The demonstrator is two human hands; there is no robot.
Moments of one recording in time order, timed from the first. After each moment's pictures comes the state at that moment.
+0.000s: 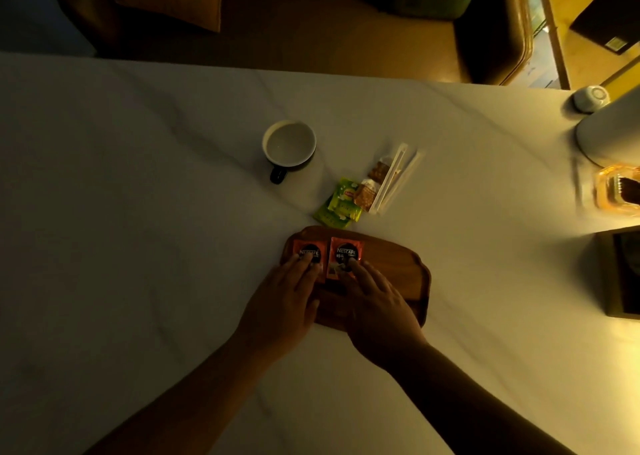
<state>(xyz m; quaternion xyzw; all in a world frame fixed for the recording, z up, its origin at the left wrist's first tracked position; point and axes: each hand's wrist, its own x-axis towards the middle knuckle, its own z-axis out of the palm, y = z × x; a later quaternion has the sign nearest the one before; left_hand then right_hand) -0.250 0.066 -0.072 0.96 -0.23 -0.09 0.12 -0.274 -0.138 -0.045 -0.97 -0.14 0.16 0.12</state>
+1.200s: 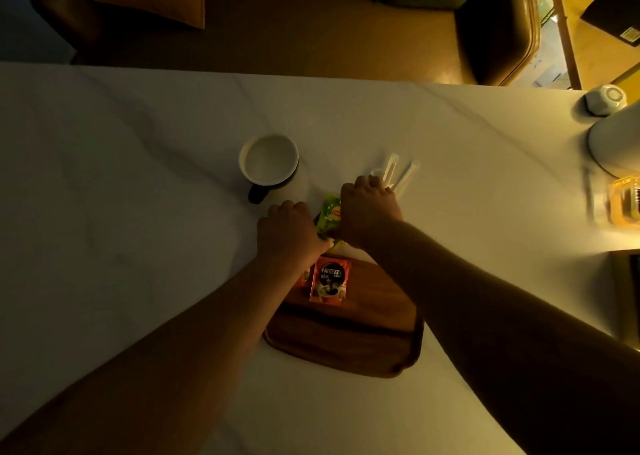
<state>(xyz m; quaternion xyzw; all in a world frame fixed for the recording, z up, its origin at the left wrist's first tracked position) -0.085 -0.013 -0.052 0.98 -0.04 -0.20 0.08 -0.066 -0.158 -0.042 -0.98 -0.04 0.21 0.01</state>
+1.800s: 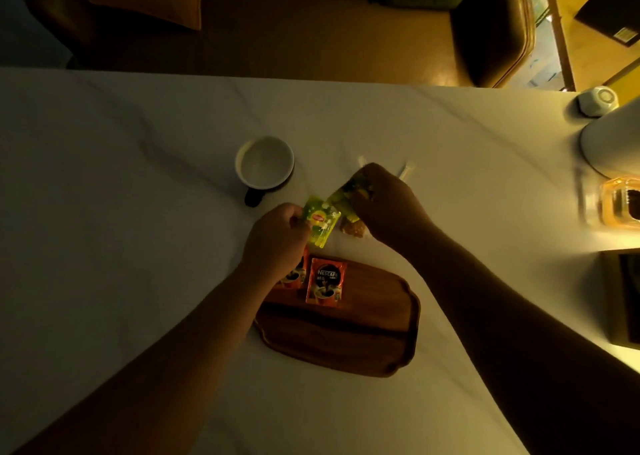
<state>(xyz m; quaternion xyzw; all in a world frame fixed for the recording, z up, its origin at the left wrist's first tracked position) -0.096 0.005 -0.036 0.91 0.05 -0.18 0.37 -0.079 -0.193 0.000 -0.91 0.06 0.11 0.40</state>
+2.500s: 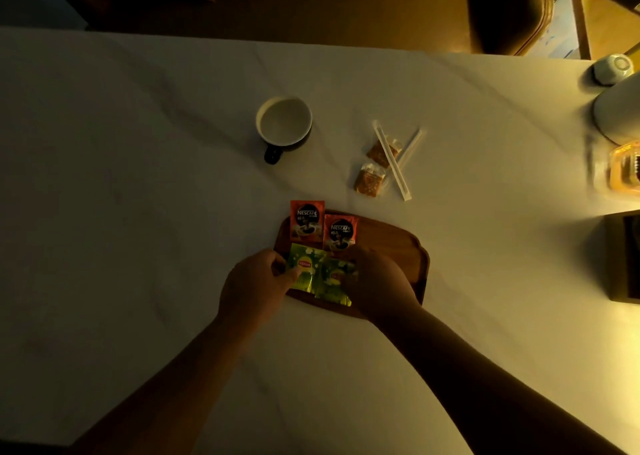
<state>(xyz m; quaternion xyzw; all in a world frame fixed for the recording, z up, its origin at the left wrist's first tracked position) -0.232 0.073 -0.050 0.94 0.08 -0.20 0.27 -0.242 -0.141 -0.048 -0.90 0.09 0.28 0.33</state>
